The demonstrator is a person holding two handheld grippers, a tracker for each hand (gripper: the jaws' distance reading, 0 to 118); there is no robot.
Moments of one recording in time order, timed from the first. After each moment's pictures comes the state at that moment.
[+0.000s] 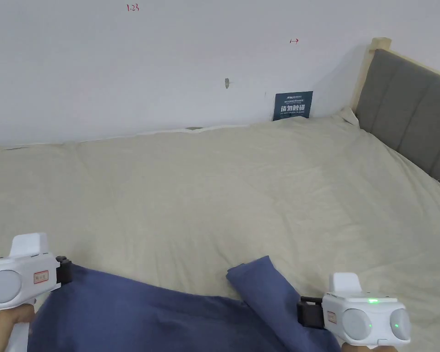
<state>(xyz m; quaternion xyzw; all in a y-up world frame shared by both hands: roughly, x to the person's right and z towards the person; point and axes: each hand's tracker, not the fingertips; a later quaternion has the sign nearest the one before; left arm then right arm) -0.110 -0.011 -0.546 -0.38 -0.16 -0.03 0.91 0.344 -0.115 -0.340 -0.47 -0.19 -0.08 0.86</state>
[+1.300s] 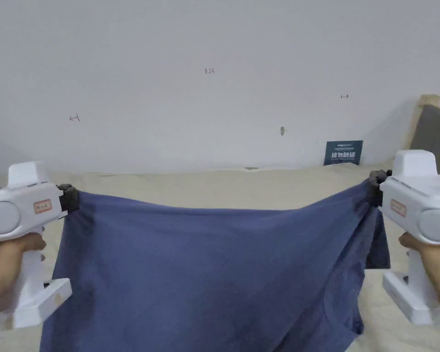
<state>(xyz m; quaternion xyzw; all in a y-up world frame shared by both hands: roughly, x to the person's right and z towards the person) -0.219 0.197 -0.445 -0.18 -0.09 0.04 0.98 0.301 0.195 -0.299 -0.12 -0.13 0.02 0.98</state>
